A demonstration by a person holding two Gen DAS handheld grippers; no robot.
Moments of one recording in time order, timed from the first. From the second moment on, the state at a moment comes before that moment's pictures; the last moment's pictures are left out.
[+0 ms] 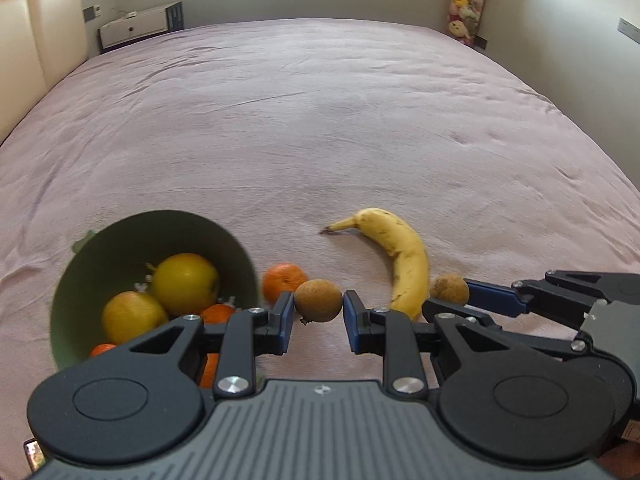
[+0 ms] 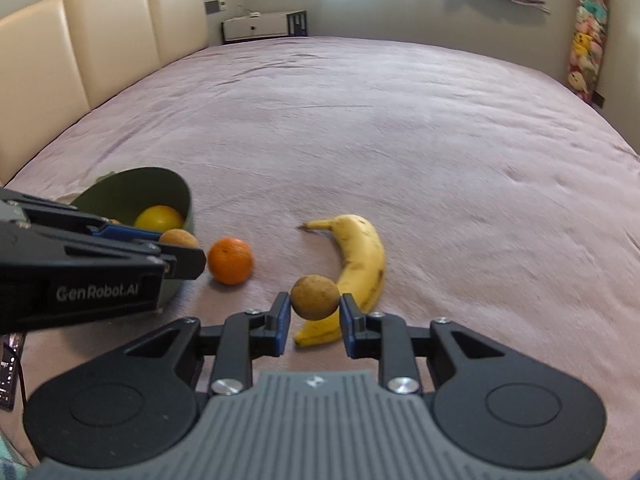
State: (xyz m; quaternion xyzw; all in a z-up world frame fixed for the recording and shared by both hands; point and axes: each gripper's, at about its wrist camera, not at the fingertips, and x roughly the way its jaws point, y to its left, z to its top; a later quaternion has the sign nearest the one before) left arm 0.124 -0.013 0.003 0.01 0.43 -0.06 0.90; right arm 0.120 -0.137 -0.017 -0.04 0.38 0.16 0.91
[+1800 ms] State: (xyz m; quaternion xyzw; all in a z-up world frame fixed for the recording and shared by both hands) left arm 0.168 0.143 -0.033 -0.18 0.47 0.10 0.86; right arm 0.201 0.046 -0.044 -0.27 0.38 0.32 0.82
